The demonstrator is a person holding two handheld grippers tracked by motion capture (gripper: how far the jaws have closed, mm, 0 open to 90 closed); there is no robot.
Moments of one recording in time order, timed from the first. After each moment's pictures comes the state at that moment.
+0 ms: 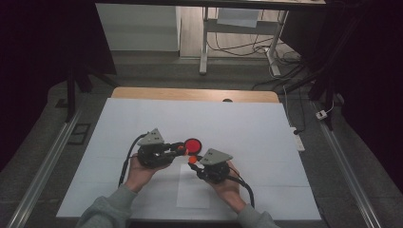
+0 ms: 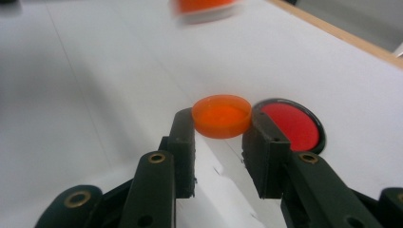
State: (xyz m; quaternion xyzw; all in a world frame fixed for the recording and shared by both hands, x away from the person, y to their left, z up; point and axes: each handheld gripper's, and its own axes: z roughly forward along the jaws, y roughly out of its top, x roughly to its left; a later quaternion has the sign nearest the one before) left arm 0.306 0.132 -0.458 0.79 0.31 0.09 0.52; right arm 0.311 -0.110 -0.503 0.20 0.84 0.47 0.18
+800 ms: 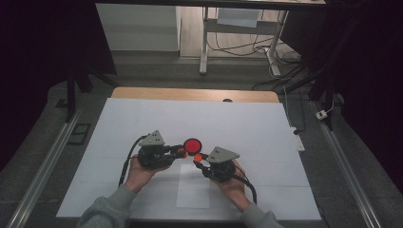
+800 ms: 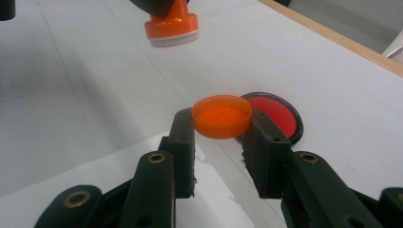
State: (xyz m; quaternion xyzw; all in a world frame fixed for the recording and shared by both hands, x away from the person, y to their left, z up) left arm 0.308 0.128 -0.465 0.80 0.31 0.07 0.51; right arm 0.314 -0.124 -0.497 0.20 0.85 0.46 0.19
